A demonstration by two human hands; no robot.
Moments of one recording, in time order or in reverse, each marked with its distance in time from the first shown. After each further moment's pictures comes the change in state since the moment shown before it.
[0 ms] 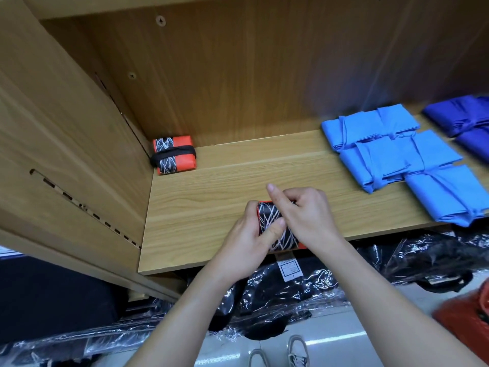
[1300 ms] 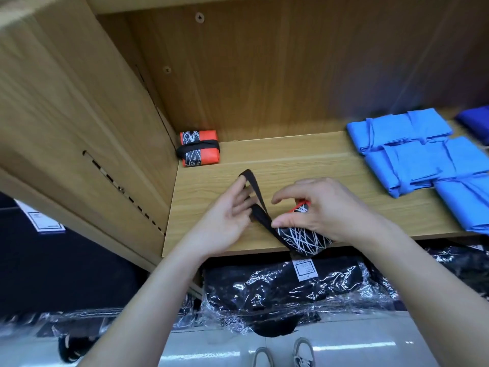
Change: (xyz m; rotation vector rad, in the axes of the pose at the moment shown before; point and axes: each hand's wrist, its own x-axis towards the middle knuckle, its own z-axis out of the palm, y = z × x) left_hand -0.014 -0.018 -0.065 -0.206 0.025 0.020; right_hand 0.015 -0.029 -0.027 -0.267 -0.461 -0.344
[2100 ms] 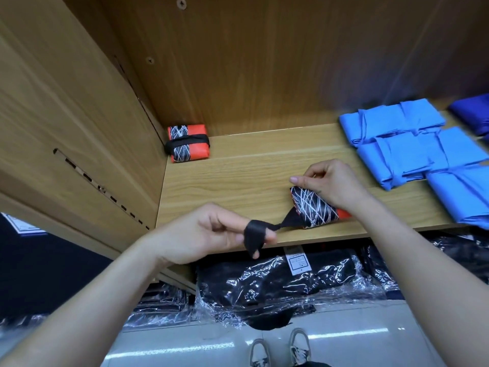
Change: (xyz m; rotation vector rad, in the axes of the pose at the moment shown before) left_hand -0.018 0.020 -0.024 -0.035 -0.533 0.075; right_hand 0.014 0.066 0.004 0.299 0.165 0.460
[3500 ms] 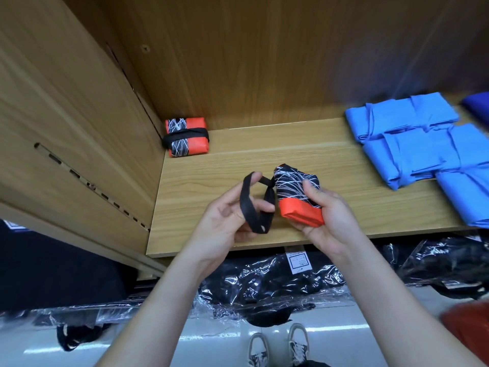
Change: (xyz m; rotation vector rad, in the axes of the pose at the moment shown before) left_hand 0.037 -0.026 0.038 -0.489 0.569 0.004; right_hand -0.043 -0.008 0.046 1.327 -0.021 0.365
